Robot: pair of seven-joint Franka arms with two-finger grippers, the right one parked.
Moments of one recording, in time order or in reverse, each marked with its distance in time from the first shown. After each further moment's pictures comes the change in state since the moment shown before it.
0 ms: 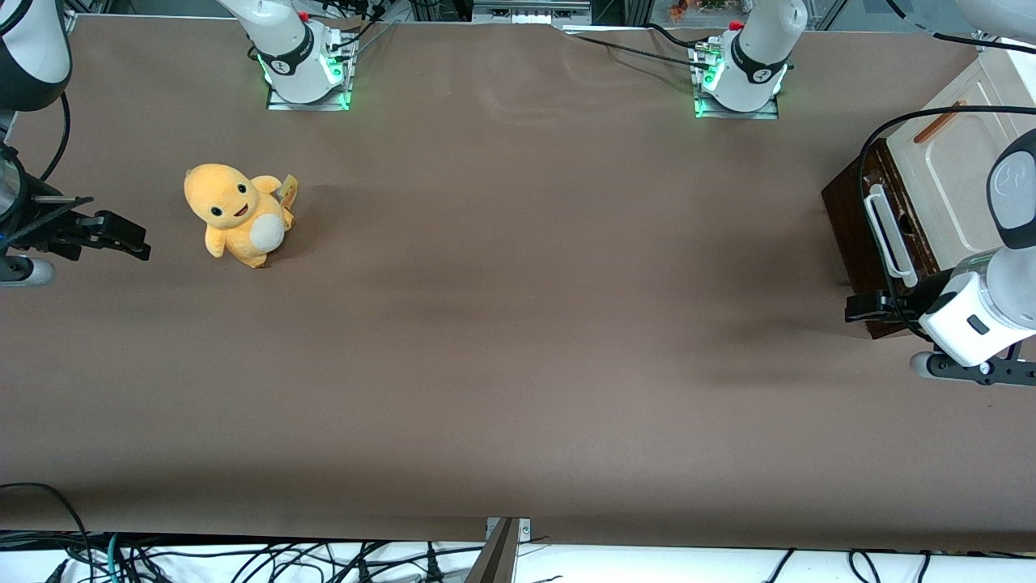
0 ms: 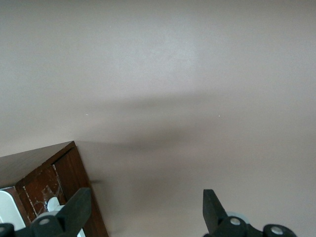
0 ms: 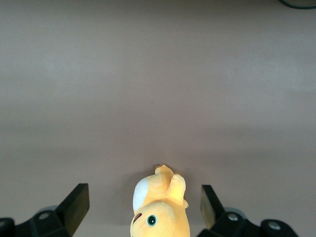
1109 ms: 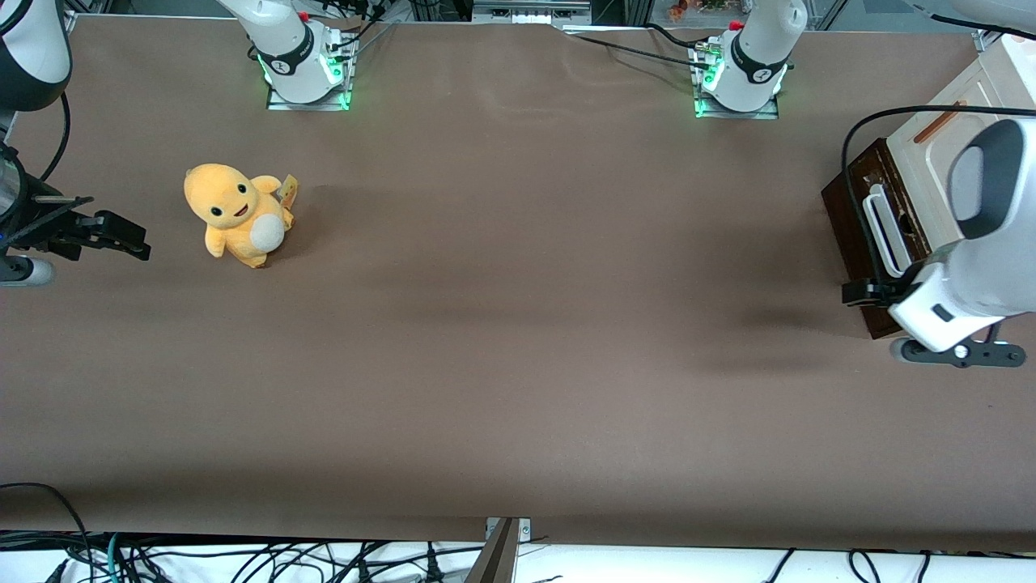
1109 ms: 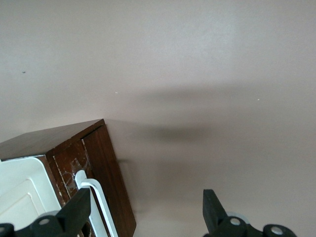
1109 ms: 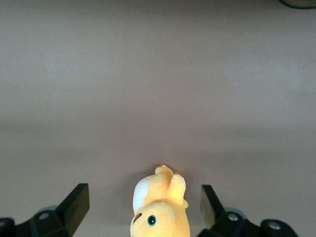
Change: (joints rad) arm -0.033 -0.078 -0.038 -0.165 0.208 0.019 -0.115
